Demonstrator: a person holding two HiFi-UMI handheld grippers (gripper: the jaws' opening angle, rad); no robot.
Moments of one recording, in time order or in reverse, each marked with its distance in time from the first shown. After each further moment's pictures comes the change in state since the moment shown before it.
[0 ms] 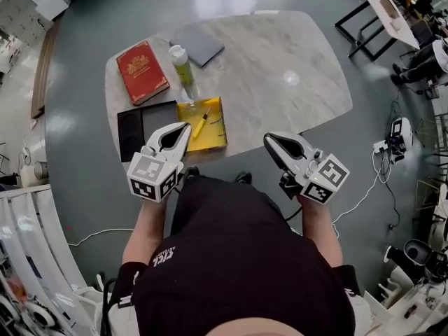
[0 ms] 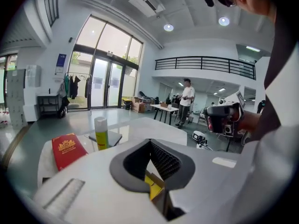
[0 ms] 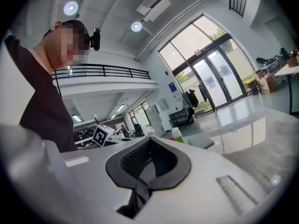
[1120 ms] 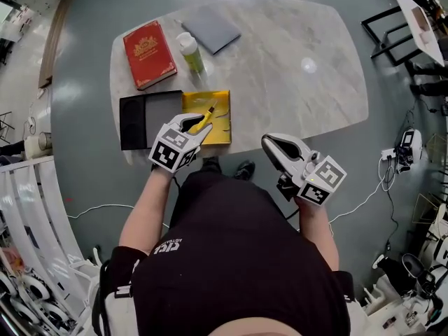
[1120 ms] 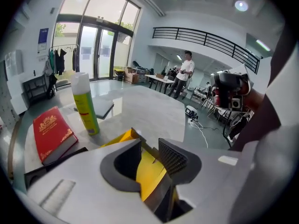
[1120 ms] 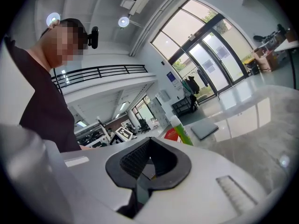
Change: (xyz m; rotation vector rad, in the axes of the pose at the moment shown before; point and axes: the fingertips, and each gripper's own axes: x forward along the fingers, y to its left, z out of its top) left arm 0.086 0.008 -0.098 0.007 0.398 -0.104; right arm 0.029 -0.040 -0.028 0.136 0.098 0.071
